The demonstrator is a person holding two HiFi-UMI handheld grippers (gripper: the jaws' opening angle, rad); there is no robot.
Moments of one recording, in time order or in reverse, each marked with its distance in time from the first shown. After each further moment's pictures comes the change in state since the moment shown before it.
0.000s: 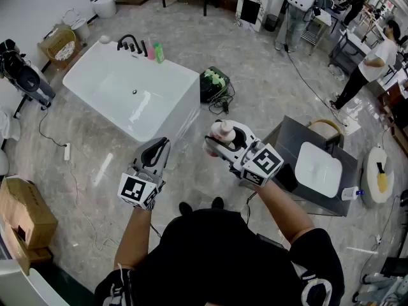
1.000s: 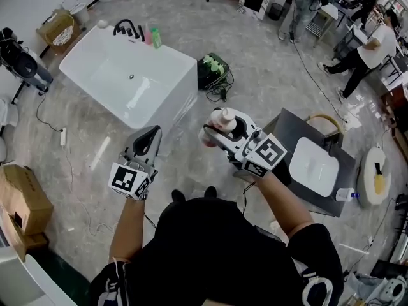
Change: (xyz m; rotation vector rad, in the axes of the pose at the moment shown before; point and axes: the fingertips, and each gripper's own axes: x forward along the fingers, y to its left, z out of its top) left arm 0.035 -0.005 -0.007 -0.035 0.021 0.039; right arm -0.025 -0.040 0.007 0.049 -0.033 0.056
